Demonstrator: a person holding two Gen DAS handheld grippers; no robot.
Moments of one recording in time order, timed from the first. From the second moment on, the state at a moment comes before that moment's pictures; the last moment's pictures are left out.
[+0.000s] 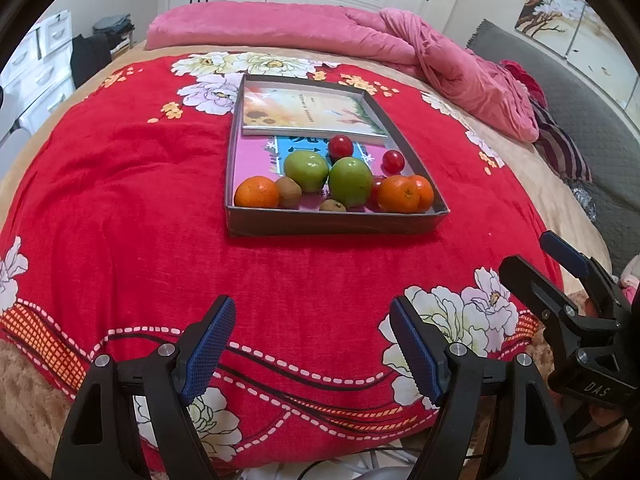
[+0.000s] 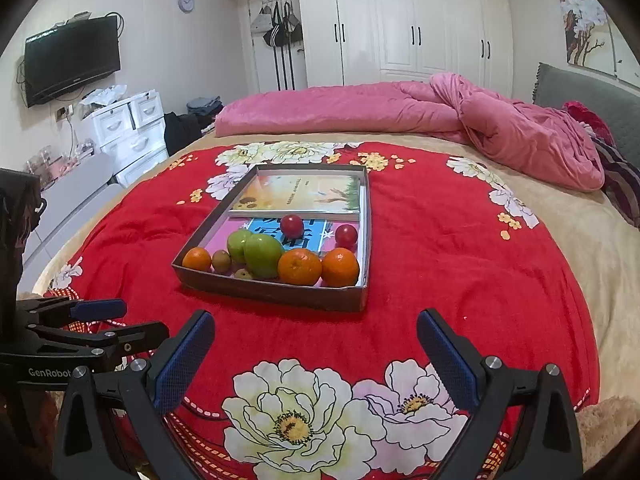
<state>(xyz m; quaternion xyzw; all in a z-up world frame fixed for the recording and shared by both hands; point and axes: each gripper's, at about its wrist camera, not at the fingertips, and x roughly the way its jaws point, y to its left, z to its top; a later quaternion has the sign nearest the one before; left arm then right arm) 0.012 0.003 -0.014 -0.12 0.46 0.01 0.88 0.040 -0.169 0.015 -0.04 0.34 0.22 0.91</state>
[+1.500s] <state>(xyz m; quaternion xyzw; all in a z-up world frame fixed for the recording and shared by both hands) 0.014 0.008 -0.013 -0.12 0.46 0.02 0.88 0.039 -0.165 0.016 -0.05 0.34 0.22 0.91</state>
